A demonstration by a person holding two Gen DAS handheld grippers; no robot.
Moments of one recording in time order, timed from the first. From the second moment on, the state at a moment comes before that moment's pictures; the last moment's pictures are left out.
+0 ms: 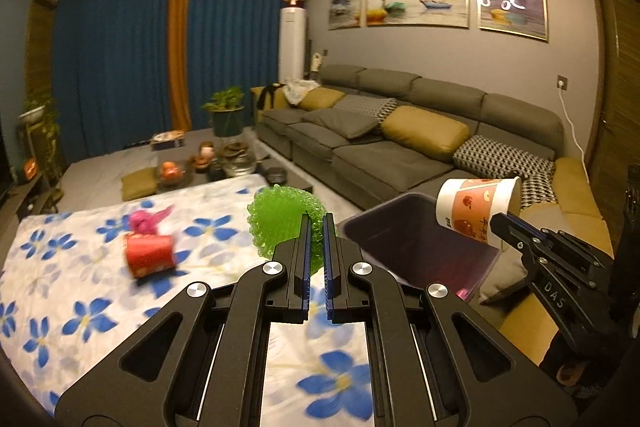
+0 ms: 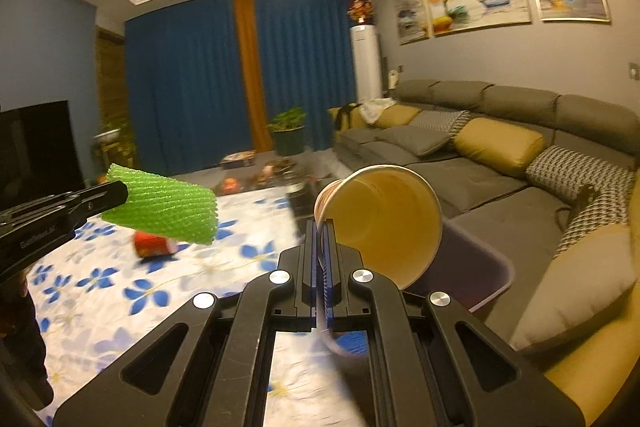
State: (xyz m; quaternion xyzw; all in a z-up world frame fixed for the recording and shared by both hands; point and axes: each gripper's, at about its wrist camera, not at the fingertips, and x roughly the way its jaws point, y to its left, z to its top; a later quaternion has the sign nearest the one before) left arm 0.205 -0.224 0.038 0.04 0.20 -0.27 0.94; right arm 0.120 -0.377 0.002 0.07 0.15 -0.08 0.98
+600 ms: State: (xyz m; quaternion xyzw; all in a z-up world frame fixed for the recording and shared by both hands) left arm 0.242 -0.323 0.010 0.04 0.22 -0.35 0.91; right arm 0.143 -0.437 -0.013 0.09 0.17 -0.12 0.97
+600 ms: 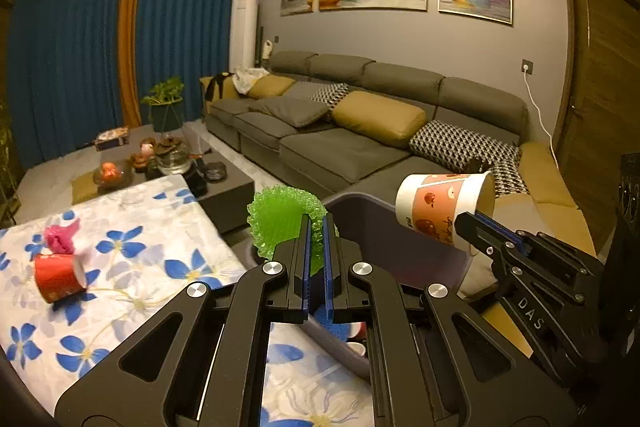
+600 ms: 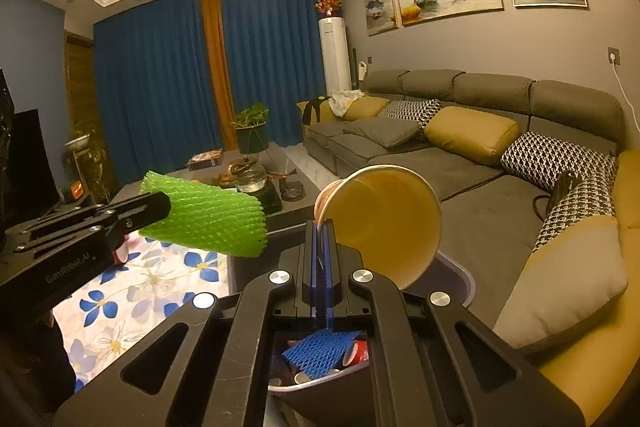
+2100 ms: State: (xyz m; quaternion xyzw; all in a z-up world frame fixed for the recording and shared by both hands) left arm 0.269 -0.278 -0.030 0.00 0.25 -0.25 0.93; right arm 0.119 -0.429 -0.012 0.09 0.14 -0.20 0.96
